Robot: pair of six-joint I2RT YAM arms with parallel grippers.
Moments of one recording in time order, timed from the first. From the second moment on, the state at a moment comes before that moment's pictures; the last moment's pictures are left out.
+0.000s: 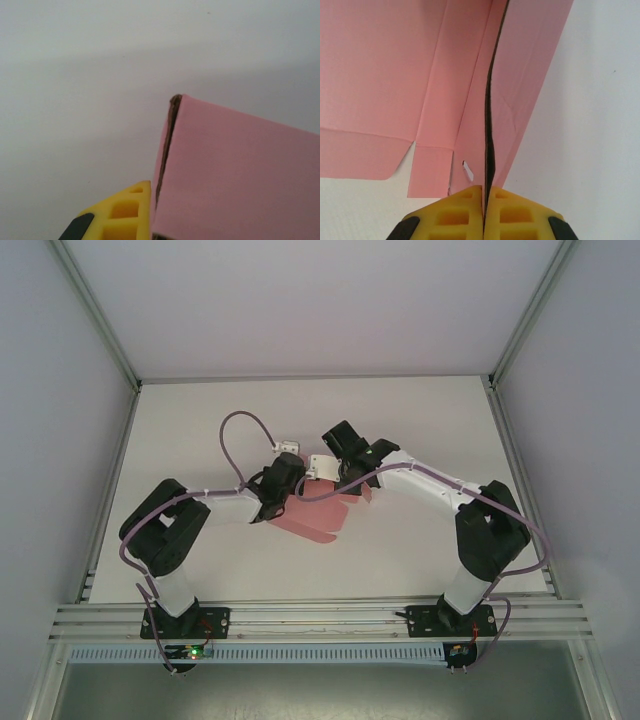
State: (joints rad) left arm -0.64 1.76 0.87 0.18 -0.37 -0.37; right arm 0.68 1.69 1.27 -0.68 0.12 -0.81
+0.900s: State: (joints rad) left arm -0.62 1.64 0.65 0.41 -0.21 -0.24; right arm 0.63 1.15 1.08 -0.58 -0.08 -0.73
